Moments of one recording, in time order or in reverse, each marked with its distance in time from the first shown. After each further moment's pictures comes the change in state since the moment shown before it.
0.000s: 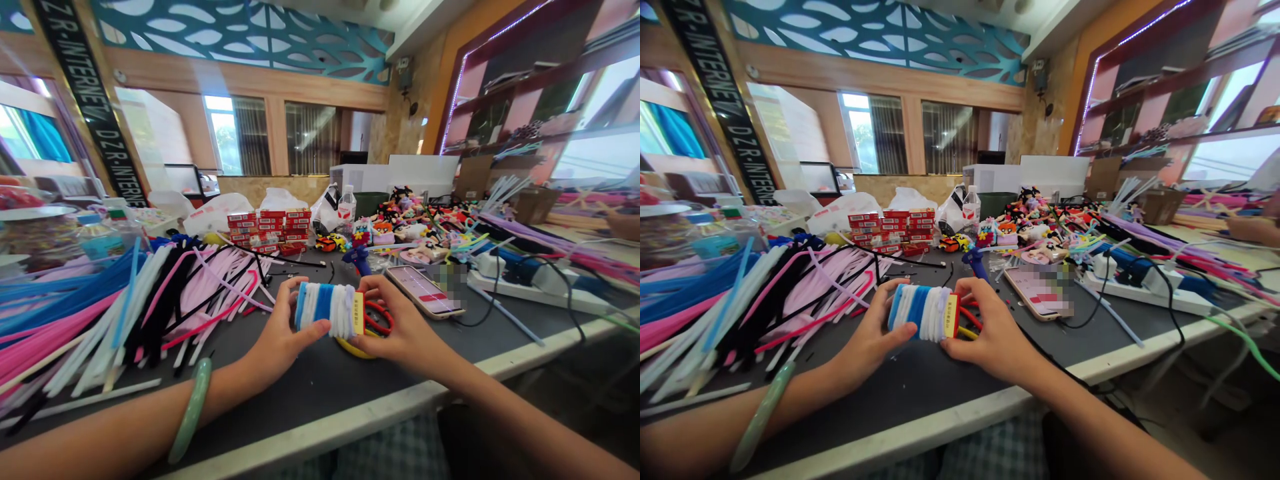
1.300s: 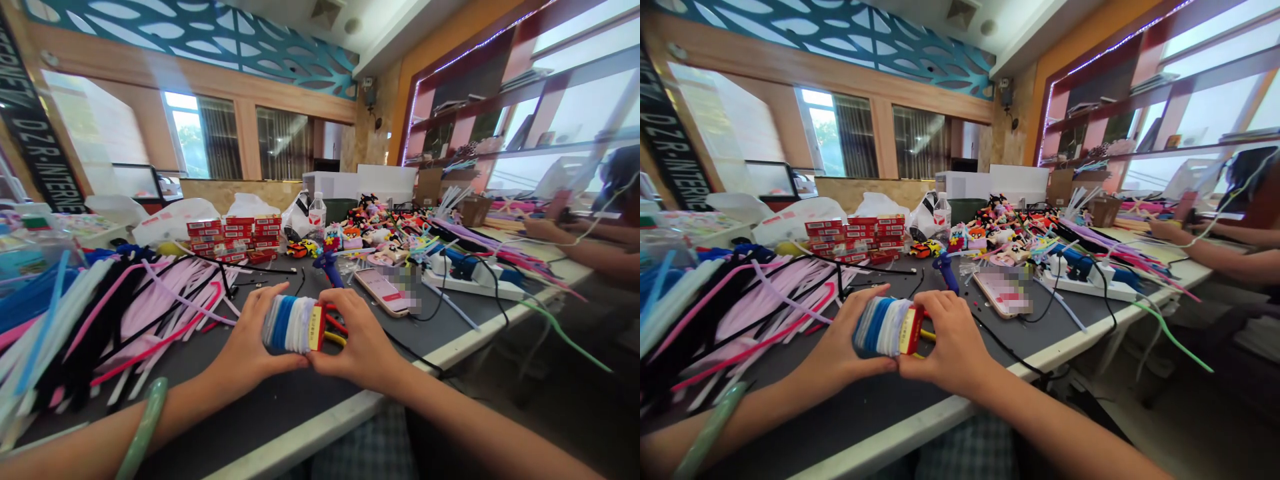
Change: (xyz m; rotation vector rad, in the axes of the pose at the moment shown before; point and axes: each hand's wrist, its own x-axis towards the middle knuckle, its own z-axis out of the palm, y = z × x) left_hand 0.012 -0.014 -0.010 0.684 -0.044 0.396; right_hand -0.006 -0.002 0.010 -0.336 0.130 -0.157
